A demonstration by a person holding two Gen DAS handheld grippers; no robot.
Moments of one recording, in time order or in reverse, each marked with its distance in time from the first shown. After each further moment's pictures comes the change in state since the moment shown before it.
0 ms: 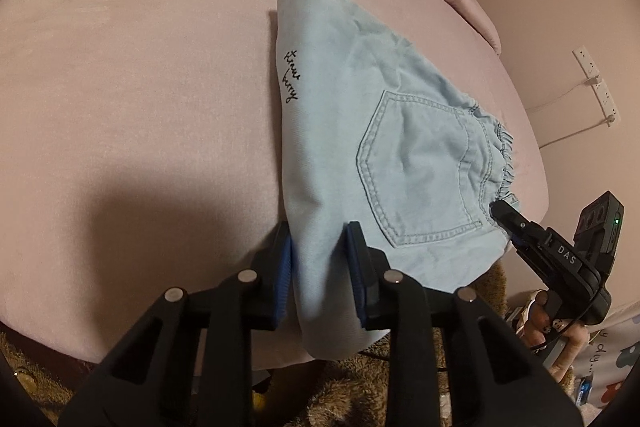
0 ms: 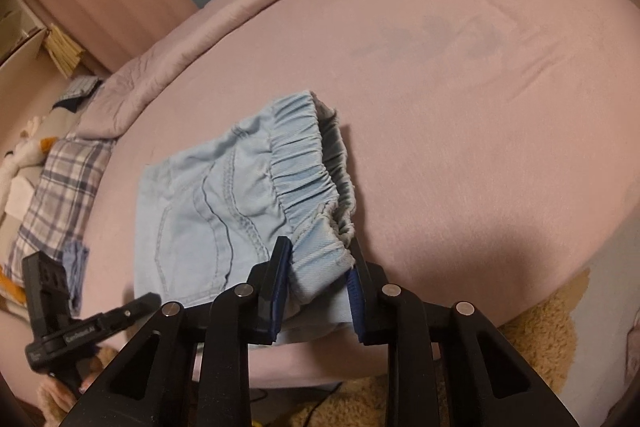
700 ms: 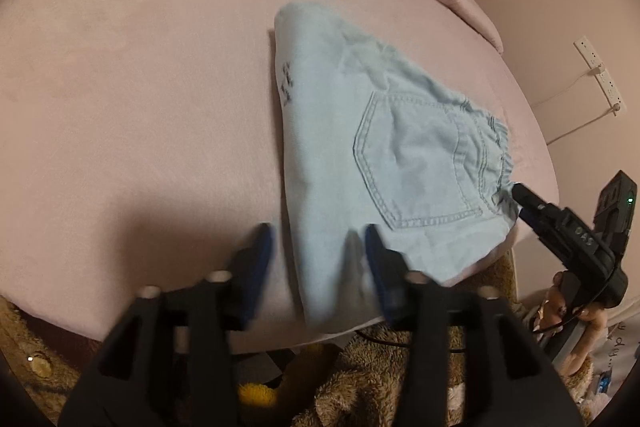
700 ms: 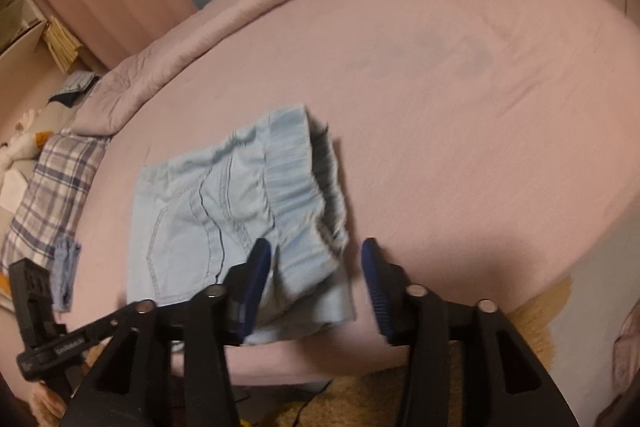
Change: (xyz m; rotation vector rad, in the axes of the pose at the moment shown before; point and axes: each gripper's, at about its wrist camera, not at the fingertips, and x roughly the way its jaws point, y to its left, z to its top) left arm -0.014 -0.025 -0.004 0.035 -0.070 0.068; right arm -0.015 0.008 0.004 -0.053 -0.040 -0.055
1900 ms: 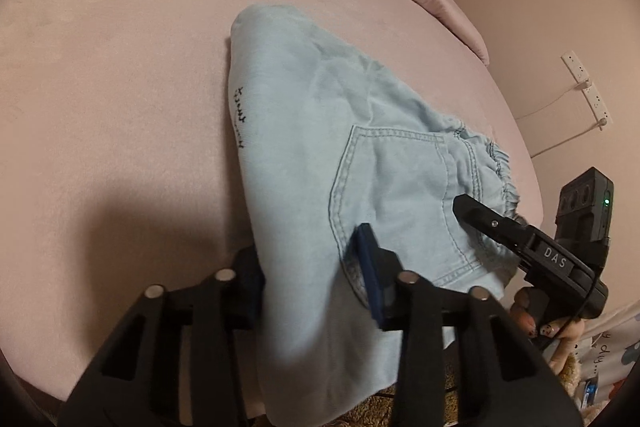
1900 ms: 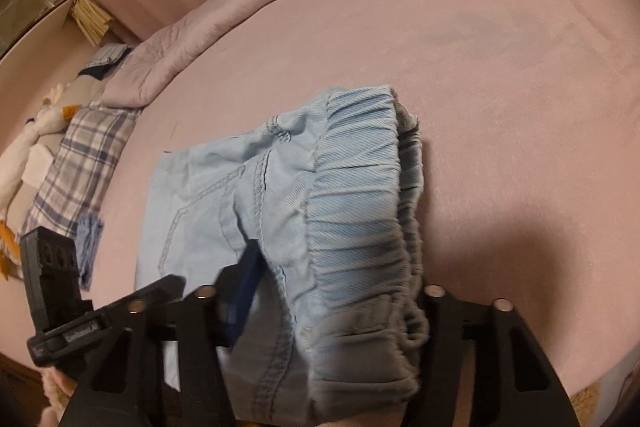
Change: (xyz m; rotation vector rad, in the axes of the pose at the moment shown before) left arm 0.036 -0.006 0.020 -0.025 -0.007 -0.101; right arm 0.052 0.018 0.008 -0.049 0.112 0.170
